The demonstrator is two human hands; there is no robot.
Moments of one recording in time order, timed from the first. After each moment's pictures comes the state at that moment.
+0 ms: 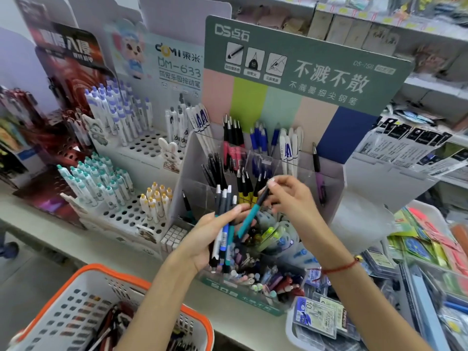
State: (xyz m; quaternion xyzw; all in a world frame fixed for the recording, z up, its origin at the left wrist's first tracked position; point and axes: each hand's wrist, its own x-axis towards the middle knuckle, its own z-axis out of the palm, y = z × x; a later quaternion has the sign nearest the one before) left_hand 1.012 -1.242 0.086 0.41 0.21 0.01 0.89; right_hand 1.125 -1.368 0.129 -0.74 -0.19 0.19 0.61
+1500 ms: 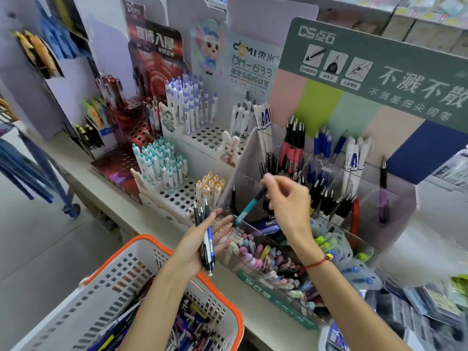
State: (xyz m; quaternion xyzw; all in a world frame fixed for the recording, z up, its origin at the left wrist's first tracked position) left_hand 0.939 -1.191 0.038 0.27 0.34 0.17 0.88; right_hand 1.085 -1.284 0.093 -0.75 -0.30 0.08 0.58
